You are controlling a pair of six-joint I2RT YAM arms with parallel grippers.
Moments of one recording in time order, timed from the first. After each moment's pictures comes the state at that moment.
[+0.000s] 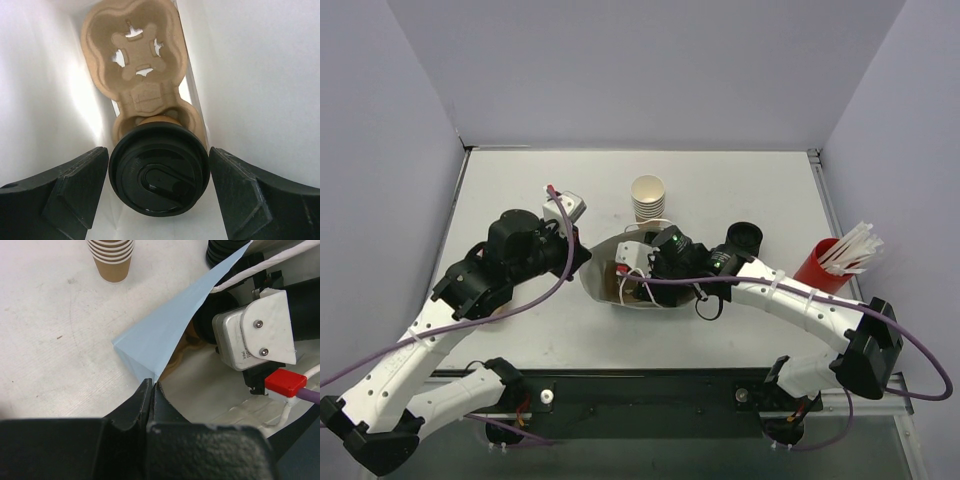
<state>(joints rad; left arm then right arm) -0.66 0.93 1.12 -0.66 0.08 -0.17 0.93 1.36 1.09 -0.59 0.09 -0.58</state>
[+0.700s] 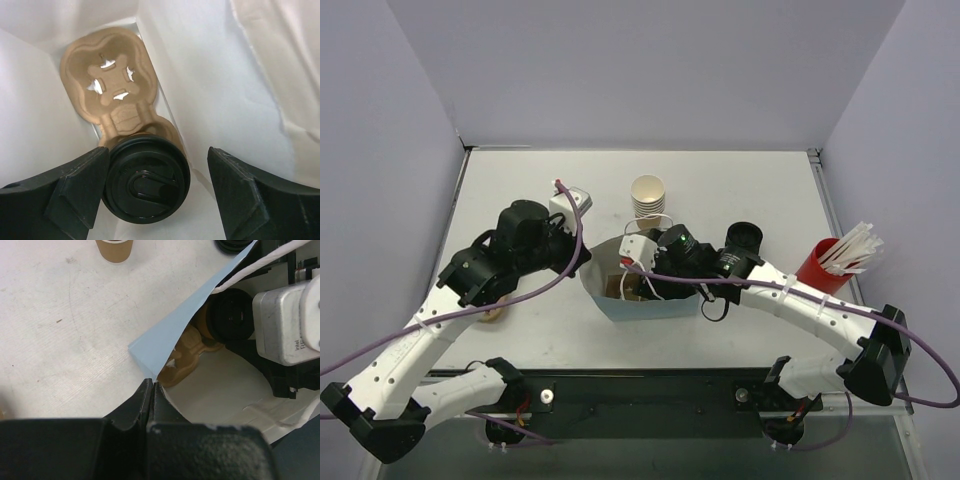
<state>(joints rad) -0.66 1.01 1.22 -0.78 0.07 -0.18 0.94 1.31 1.09 -0.58 0.06 -0.48</state>
